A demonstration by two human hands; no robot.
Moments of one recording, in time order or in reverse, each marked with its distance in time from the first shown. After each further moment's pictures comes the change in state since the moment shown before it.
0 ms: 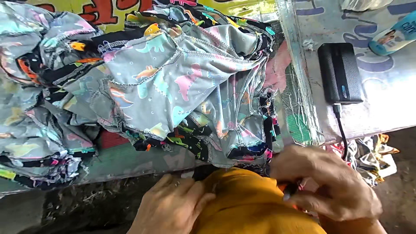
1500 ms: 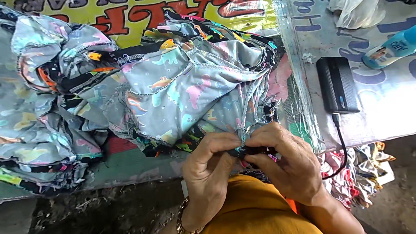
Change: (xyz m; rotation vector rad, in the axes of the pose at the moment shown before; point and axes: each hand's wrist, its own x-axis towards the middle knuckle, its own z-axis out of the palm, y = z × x) left_hand 0.094 0.029 0.037 -1.345 0.752 -0.064; right_hand 0.054 0.014 0.041 -0.310 0.371 0.011
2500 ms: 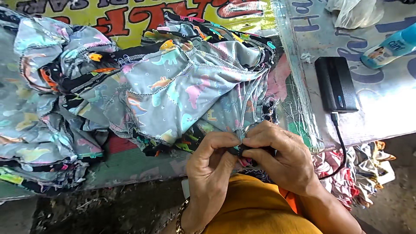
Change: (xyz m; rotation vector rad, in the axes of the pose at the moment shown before) left_hand -0.002 0.000 0.002 0.012 0.012 -0.066; right_hand 0.001 0.010 0.004 0.167 -0.002 0.004
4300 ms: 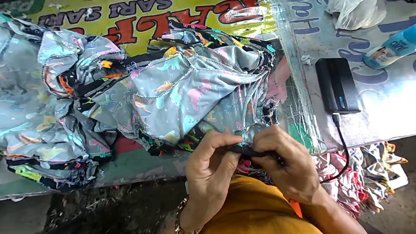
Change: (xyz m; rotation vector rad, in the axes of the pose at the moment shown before) left_hand 0.007 0.008 0.001 0.142 -0.046 0.106; right_hand -0.014 -0.003 -0.005 -0.060 0.005 -0.003
